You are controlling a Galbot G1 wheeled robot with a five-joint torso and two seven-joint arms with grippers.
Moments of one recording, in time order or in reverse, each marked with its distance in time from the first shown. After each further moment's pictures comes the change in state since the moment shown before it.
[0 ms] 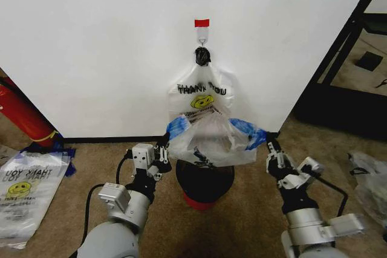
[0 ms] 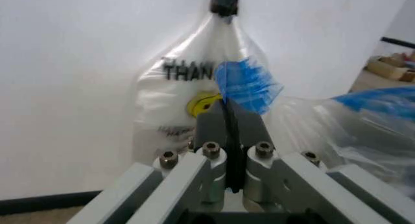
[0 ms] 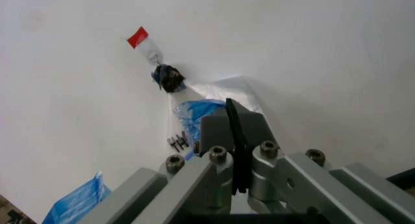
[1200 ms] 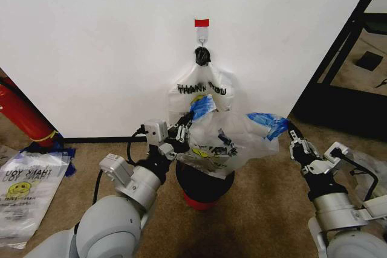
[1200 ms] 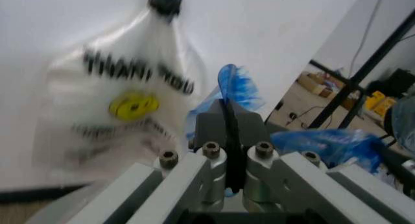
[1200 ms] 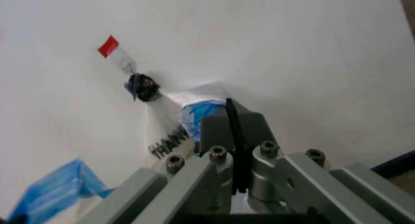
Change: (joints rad) left arm -0.268 0.013 0.086 0.011 -0.392 -0.007 -0.021; right arm 0.071 -0.098 0.178 -0.002 0.260 -0.121 0.072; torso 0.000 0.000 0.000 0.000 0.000
